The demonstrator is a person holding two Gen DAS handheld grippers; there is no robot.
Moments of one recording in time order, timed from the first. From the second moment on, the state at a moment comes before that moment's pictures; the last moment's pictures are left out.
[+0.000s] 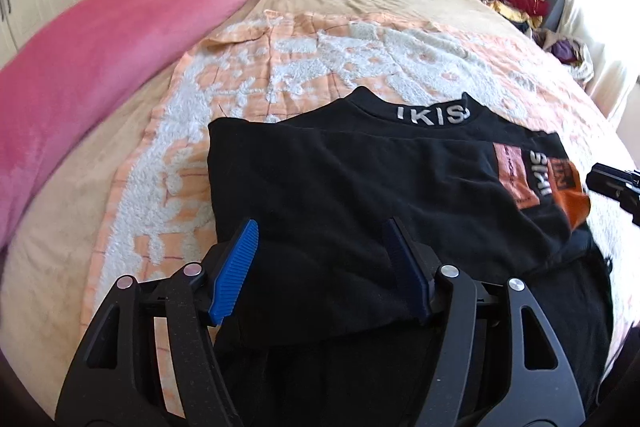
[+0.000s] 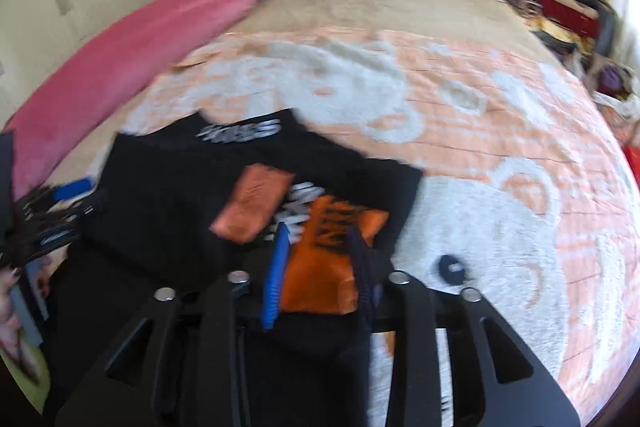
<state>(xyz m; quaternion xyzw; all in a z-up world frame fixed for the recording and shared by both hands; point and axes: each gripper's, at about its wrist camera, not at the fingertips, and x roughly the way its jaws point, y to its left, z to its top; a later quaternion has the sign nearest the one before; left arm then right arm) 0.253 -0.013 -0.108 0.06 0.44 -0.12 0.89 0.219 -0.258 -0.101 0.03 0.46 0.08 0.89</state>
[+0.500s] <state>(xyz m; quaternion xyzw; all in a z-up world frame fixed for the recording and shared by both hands) 0.252 -0.028 -0.132 0.11 0.48 -0.12 0.86 0.230 -0.217 -0.142 -0.03 0.51 0.06 0.86</state>
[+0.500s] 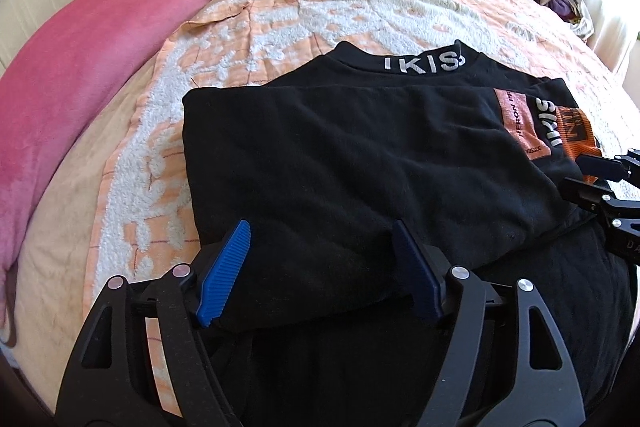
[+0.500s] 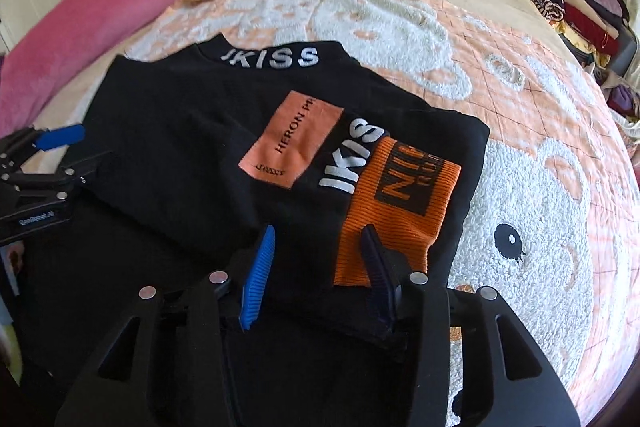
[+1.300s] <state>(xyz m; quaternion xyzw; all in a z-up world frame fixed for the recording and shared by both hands) 0.231 -0.016 -0.092 0.10 0.44 -0.12 0.88 0.192 -0.256 -0.095 0.05 0.45 0.07 0.89</state>
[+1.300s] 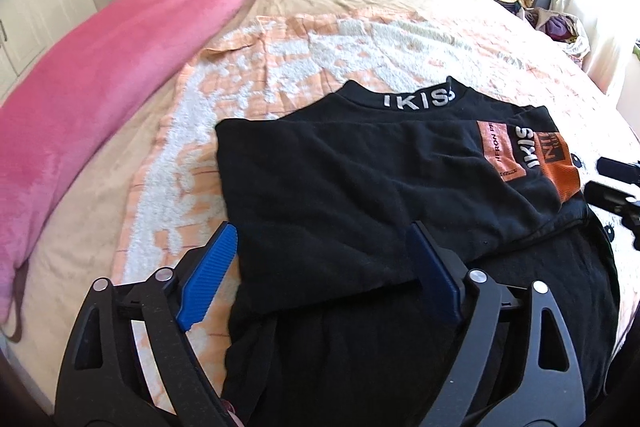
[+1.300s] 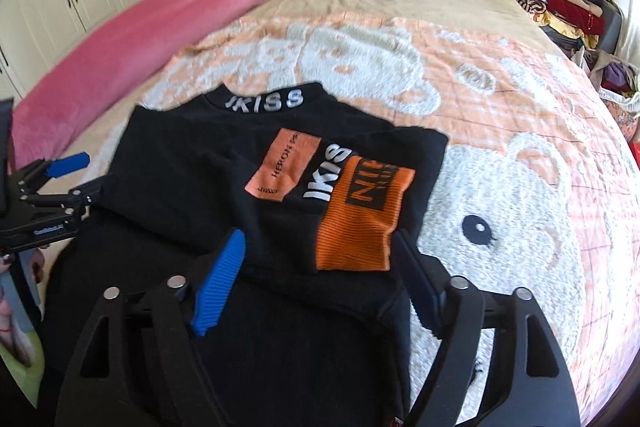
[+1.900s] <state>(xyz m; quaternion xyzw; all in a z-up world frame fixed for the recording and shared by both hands) 0.189 0.025 -0.032 0.03 0.41 -0.08 0.91 0.135 -0.286 -0.016 0.10 0.37 0.10 0.92</state>
